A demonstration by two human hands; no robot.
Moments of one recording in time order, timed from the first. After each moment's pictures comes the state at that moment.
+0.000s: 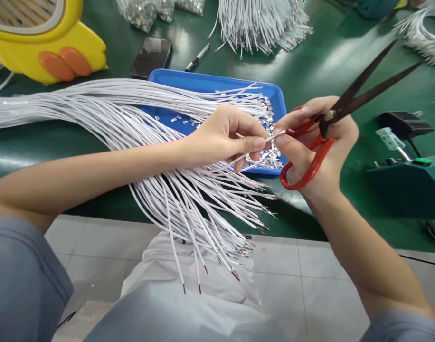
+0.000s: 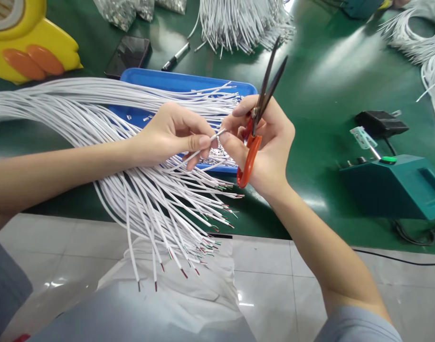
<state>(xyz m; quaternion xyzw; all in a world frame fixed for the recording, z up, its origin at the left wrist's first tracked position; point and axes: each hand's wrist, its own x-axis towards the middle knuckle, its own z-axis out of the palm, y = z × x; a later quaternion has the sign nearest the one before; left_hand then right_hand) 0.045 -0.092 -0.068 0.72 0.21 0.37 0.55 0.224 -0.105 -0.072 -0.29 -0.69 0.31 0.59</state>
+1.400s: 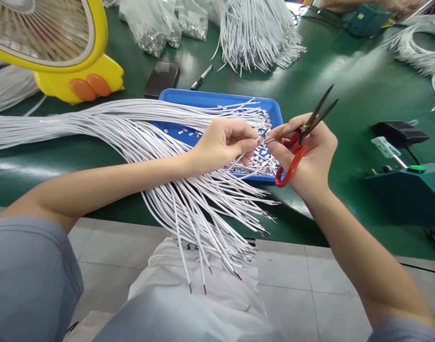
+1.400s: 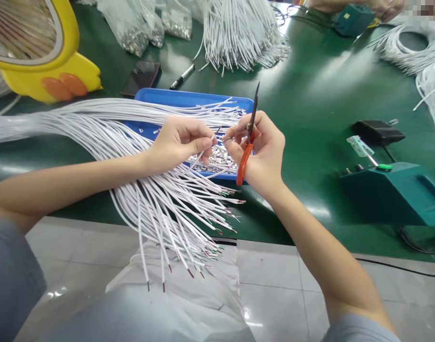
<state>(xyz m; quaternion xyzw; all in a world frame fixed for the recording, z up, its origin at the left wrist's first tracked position) 0.048 -0.091 -0.072 0.68 0.26 0.45 0.52 0.227 -0.099 -0.072 -0.35 -0.69 0.31 0.56</state>
